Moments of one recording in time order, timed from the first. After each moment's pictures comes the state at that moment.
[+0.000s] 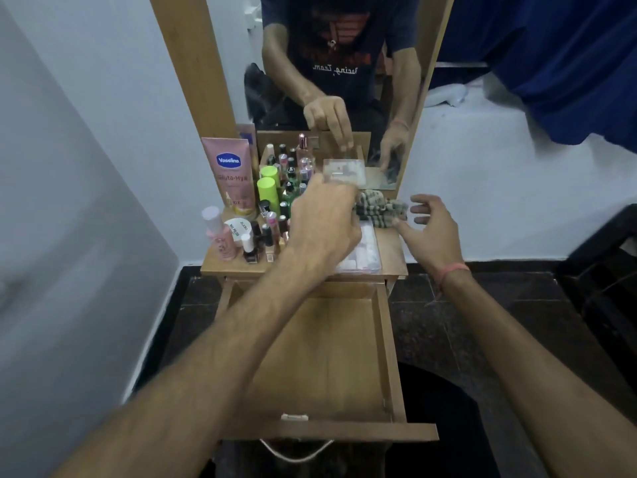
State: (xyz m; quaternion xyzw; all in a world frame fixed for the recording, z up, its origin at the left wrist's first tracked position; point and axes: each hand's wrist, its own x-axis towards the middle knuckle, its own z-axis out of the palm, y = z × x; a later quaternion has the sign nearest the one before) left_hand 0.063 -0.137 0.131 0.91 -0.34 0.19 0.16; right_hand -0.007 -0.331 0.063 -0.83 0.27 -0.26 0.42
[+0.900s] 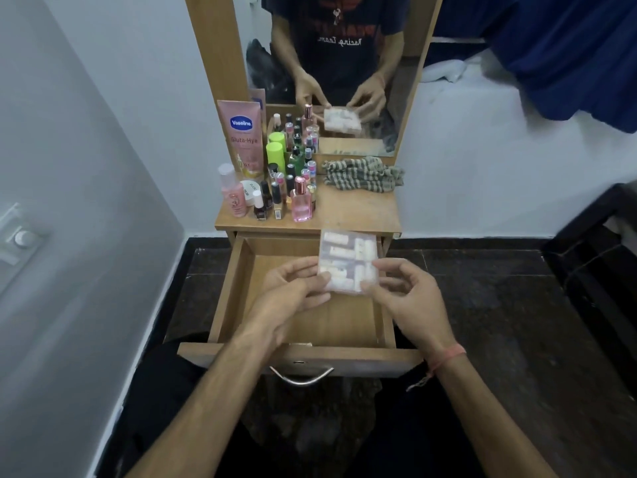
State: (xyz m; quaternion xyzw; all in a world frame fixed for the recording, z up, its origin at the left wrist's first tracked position) left_hand -0.051 -0.017 0.041 0.61 0.03 -0.30 0.73; right_hand -0.163 -0.206 0.034 -0.74 0.24 -0.15 0.61
